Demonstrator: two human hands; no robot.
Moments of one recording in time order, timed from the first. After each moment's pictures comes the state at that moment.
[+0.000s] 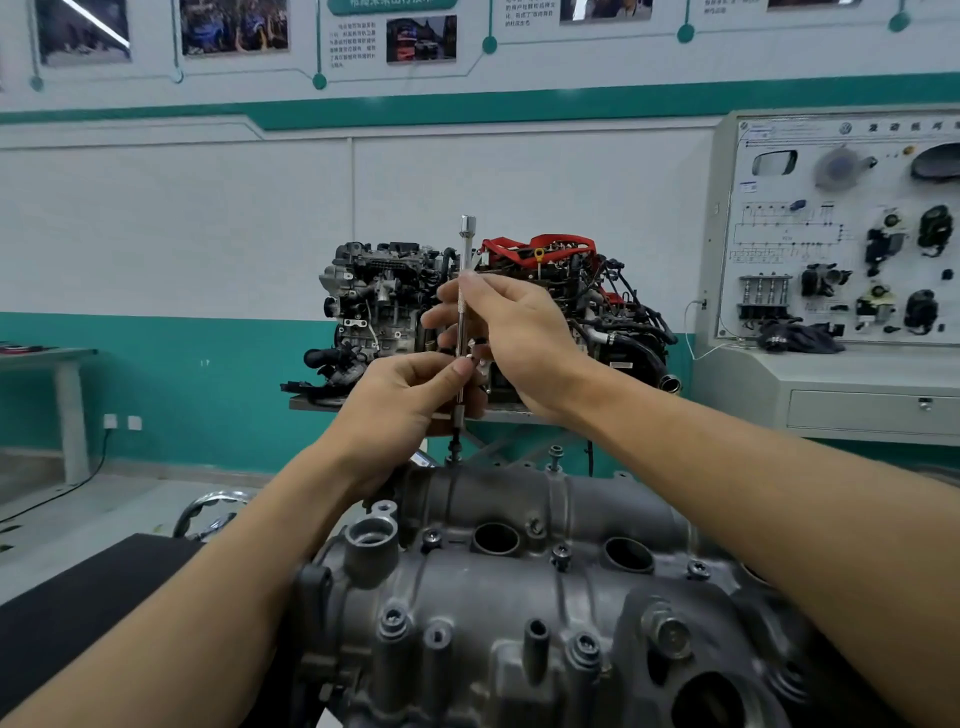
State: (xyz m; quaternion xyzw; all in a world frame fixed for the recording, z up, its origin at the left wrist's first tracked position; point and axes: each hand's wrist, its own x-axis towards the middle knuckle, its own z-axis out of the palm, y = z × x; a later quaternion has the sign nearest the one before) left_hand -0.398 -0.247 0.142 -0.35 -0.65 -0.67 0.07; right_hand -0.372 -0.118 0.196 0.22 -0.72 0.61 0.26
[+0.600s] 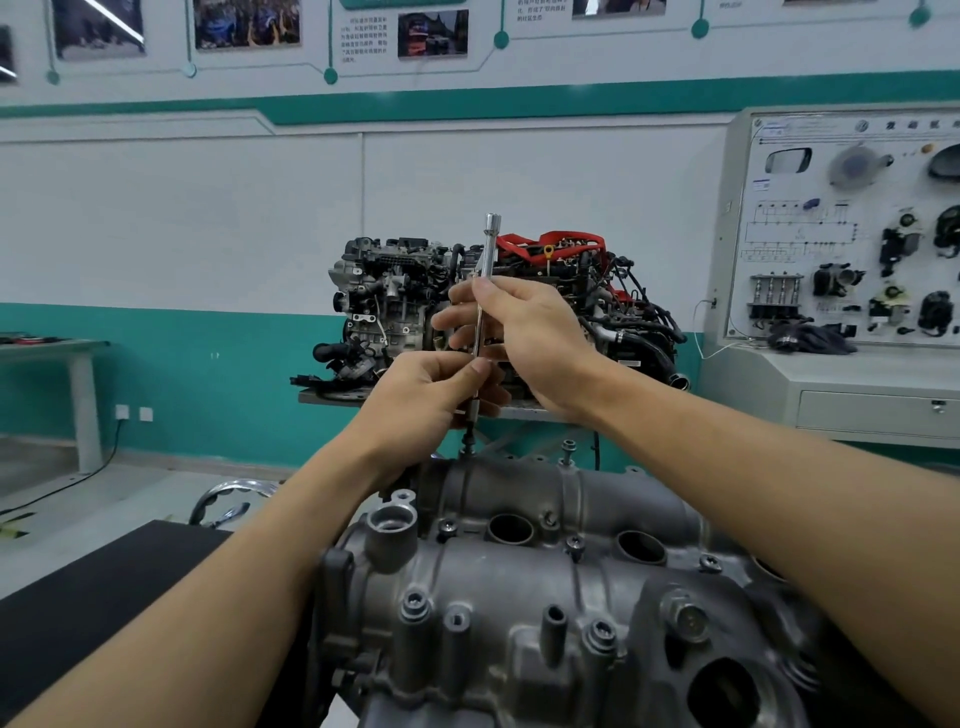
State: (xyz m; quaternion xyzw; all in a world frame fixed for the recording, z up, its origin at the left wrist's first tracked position) left_hand -0.398 -0.246 0.143 -0.34 -0.68 -0.64 0.07; right_hand -0.370 -0.119 0.196 0.22 -0.73 0.60 0.23
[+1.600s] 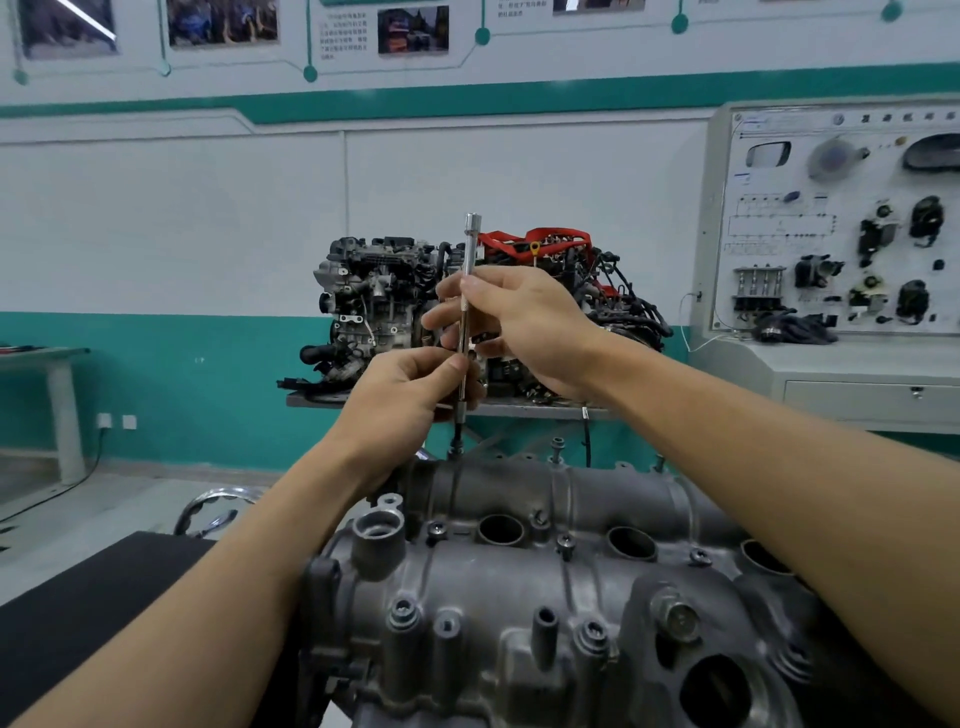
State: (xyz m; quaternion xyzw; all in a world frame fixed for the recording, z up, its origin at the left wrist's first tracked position) left_hand -0.404 -0.248 0.140 -0.33 -0.66 -0.66 0.10; right_hand -0.366 -0.106 0.208 0.23 -0.77 0.56 0.19
